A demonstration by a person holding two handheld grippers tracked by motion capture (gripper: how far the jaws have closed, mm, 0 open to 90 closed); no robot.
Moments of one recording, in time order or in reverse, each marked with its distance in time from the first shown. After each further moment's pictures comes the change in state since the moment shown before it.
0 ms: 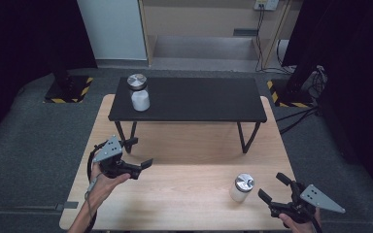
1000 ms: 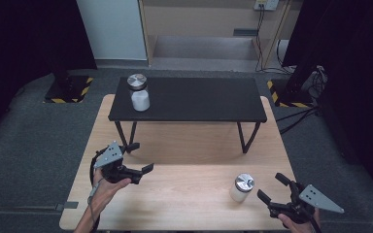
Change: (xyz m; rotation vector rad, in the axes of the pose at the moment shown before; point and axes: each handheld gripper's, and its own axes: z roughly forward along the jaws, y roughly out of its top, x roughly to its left) left arm 0.000 -0.019 0.001 -0.027 -0.023 -0.021; right arm 0.002 0.000 0.001 0.004 0.005 -0.008
